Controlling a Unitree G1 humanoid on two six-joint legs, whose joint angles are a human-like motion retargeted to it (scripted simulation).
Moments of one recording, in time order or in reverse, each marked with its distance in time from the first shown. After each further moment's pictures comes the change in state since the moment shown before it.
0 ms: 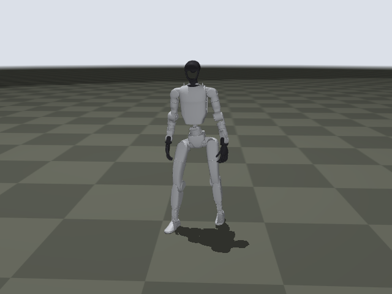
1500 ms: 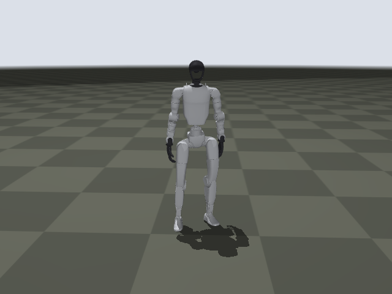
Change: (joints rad) left arm 0.153 -0.053 0.159 0.312 -0.521 0.122 0.015; right arm -0.056 0.041 0.009 -0.006 0.069 0.001 0.033; waist -0.041 0.042 0.010; left_leg -0.073 0.017 0.290 -0.158 0.088 0.012; right_leg 0.123 0.108 0.003 0.054 -0.169 0.097
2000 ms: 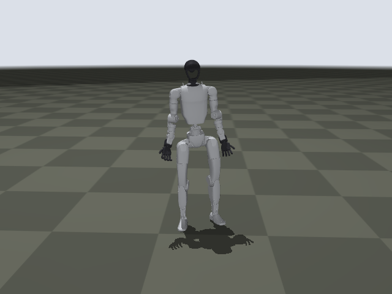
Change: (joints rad) left arm -0.157 -0.120 0.289 -0.296 -0.874 0.005 -0.318; right arm -0.068 0.021 -0.326 -0.035 1.127 -0.001 0.392; waist 0.086 0.017 -0.016; left_leg 0.024 0.056 -0.003 0.003 0.041 -0.054; right_leg 0.049 0.020 -0.104 -0.047 -0.027 -0.129
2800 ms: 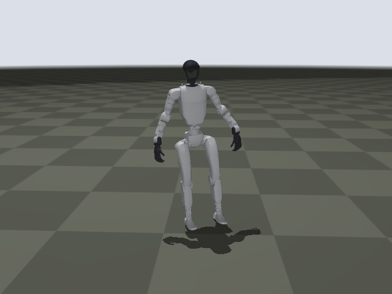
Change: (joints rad) left arm 0.091 0.411 -0.455 -0.222 1.786 -0.278 0.137; right arm 0.146 -0.272 0.278 -0.080 -1.256 -0.174 -0.368; waist -0.050 0.038 0.074; left_leg -0.118 -0.009 -0.317 0.107 -0.034 -0.238; right_leg -0.018 0.169 0.241 0.003 -0.062 -0.077
